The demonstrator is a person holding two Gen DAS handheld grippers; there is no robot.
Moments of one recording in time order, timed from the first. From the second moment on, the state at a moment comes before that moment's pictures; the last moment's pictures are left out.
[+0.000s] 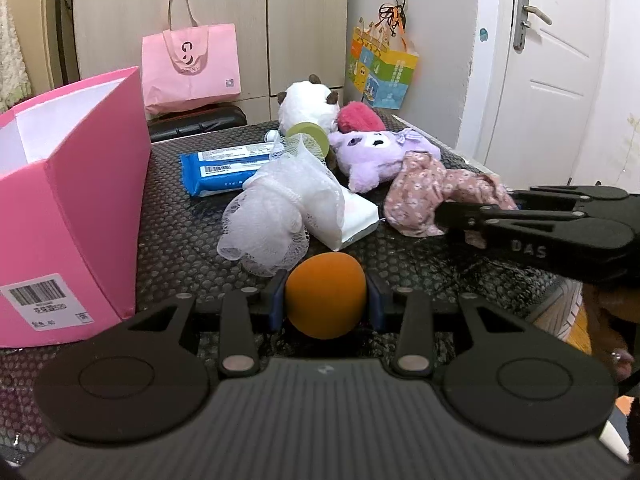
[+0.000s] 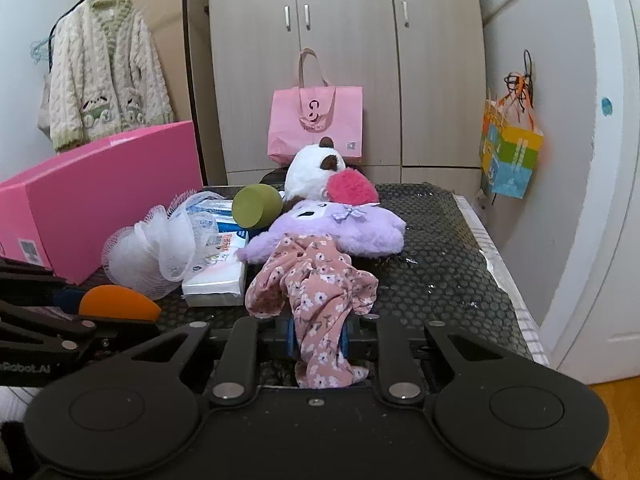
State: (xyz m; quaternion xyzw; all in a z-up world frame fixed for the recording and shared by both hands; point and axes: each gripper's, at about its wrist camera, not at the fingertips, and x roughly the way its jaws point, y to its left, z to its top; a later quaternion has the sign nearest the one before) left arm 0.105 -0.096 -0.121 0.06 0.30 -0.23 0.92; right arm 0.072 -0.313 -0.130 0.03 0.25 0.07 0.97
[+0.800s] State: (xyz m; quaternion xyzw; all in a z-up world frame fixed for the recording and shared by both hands) left arm 0.089 -0.029 -0.077 0.07 0.37 -0.21 0.90; right arm 0.063 -0.268 -0.083 0.04 0.39 0.22 0.89
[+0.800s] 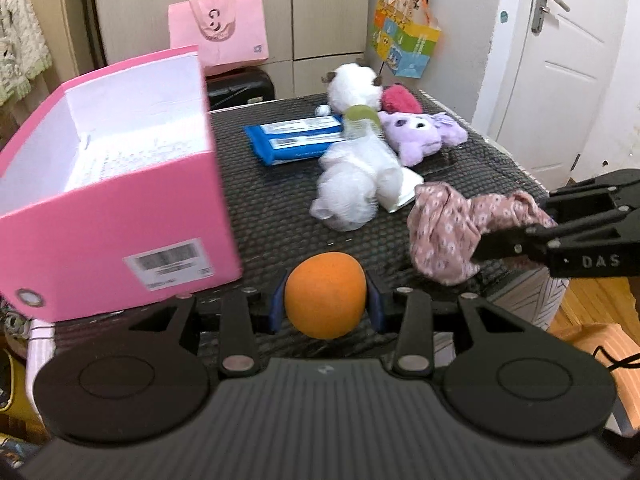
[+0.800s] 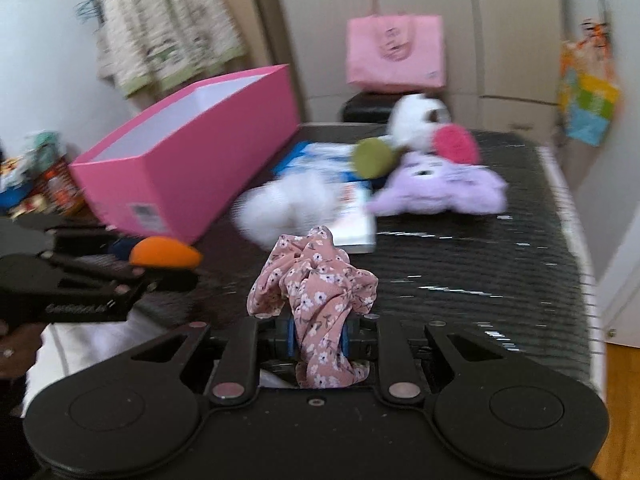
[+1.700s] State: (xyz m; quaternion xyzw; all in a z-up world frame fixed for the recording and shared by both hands) left arm 0.111 0.079 0.020 0.08 0.39 -0.21 0.89; right arm 0.117 -0.134 0.023 -0.03 0.37 0.40 0.84
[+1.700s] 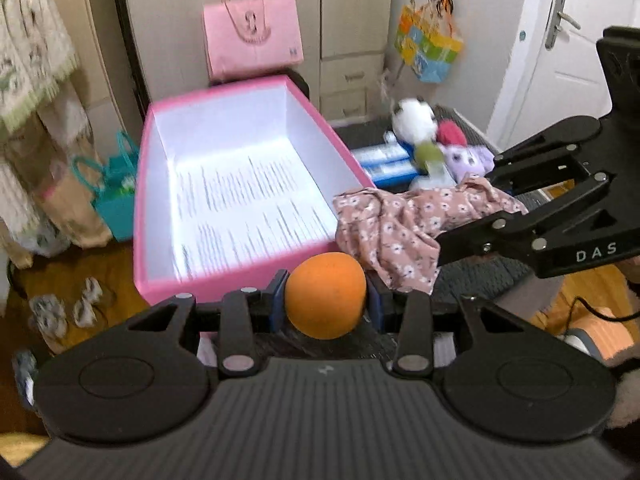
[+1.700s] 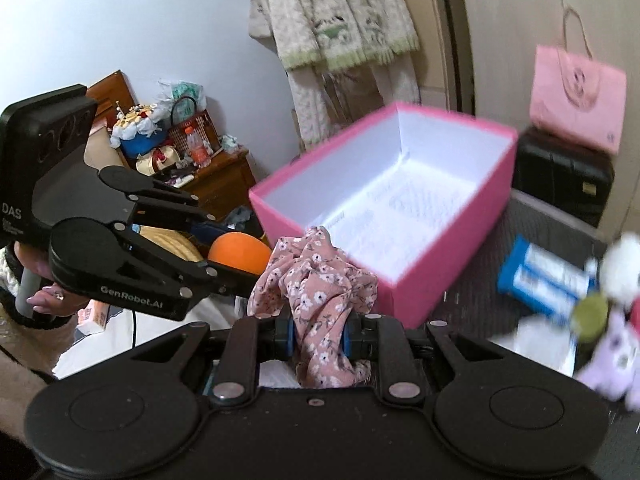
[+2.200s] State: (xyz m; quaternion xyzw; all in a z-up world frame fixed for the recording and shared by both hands) left arm 0.261 0.099 0.002 0.08 0.41 -0.15 0.90; right arm 0.248 -0.090 0.019 -0.09 0.33 0.37 0.87
